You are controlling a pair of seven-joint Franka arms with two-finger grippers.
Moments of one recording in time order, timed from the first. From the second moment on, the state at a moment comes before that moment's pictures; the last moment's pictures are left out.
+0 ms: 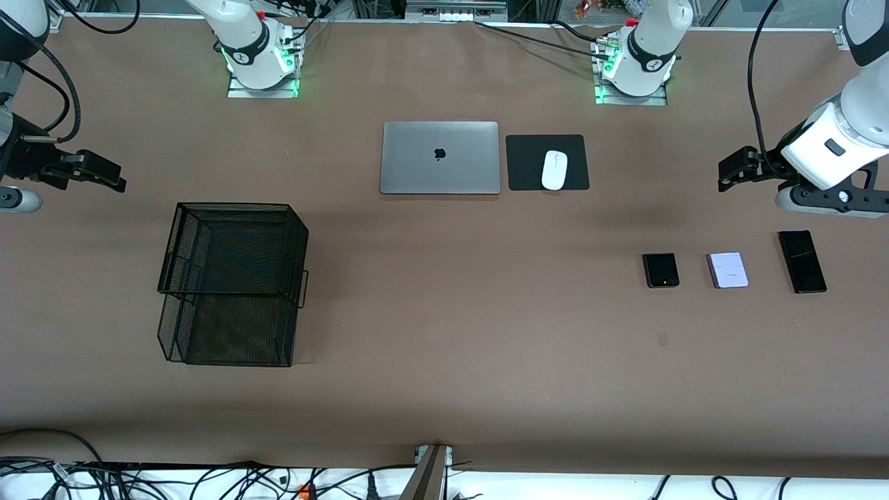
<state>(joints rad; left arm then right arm) 0.01 0.05 -0.08 -1.62 0.01 1.60 0.00 -0.01 0.06 -0.03 -1.62 -0.01 1.62 0.00</state>
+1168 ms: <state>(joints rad) 0.02 0.27 -0.08 -1.90 0.09 2.07 0.01 -0.01 0.07 -0.03 -1.62 -0.01 1.63 0.00</state>
